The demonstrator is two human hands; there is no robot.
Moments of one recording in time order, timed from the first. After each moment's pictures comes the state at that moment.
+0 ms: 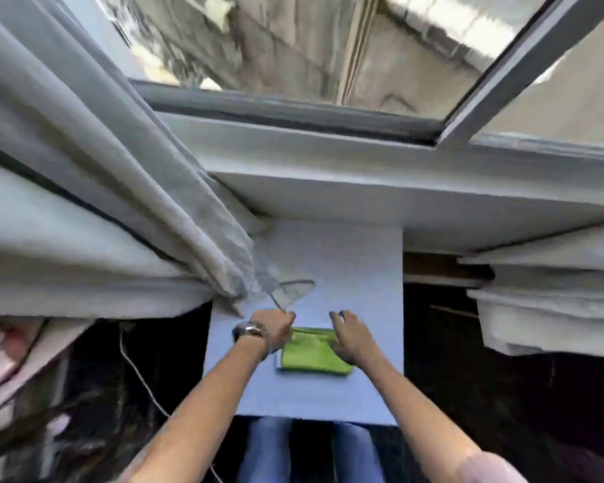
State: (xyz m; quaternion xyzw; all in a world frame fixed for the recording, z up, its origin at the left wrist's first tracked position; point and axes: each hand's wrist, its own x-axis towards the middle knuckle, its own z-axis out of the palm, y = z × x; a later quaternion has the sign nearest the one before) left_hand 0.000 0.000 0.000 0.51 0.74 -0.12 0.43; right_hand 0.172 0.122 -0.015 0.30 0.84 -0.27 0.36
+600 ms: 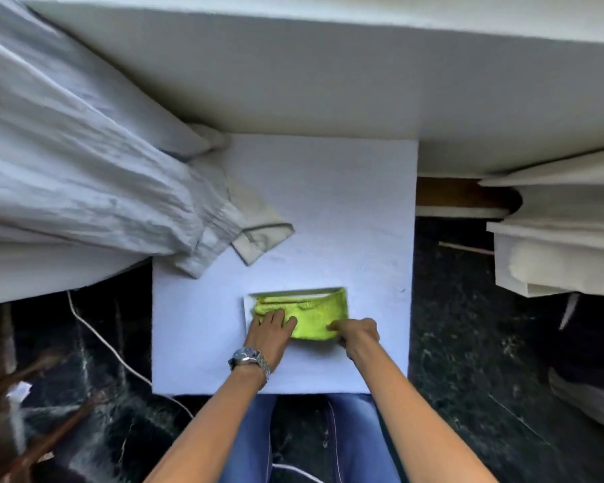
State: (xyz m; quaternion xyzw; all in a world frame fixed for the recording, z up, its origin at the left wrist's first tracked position) left_hand 0.121 -0.047 -0.208 0.53 0.73 -0.17 0.40; right_hand 0.234 0.096 -0.191 0.81 0.24 -0.50 0.22
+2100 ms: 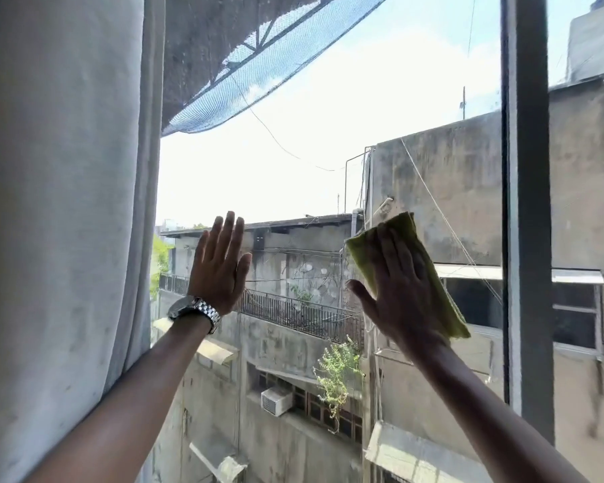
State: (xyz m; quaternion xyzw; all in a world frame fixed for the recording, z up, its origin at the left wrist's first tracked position) left_hand -0.366 0.205 0.833 0.43 0.66 0.31 -0.54; right_hand -0.100 0.383 0.821 0.23 0.78 0.24 -0.53
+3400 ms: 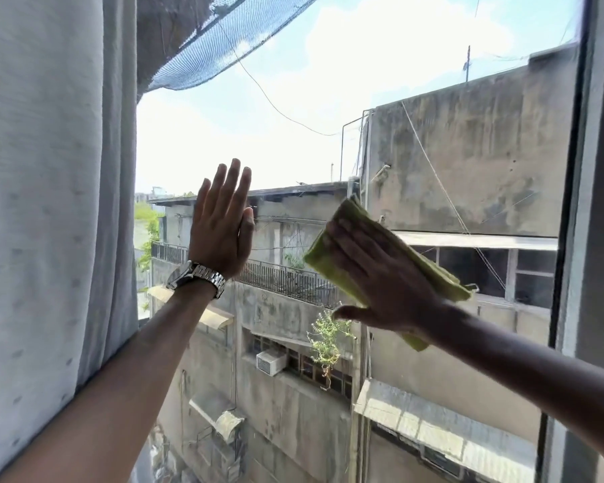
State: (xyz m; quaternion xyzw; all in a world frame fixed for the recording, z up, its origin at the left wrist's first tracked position) left_hand -0.393 0.212 0.825 0.45 0.58 0.33 -0.60; right_hand -0.154 0.392 0.787 0.00 0.80 0.43 -0.41
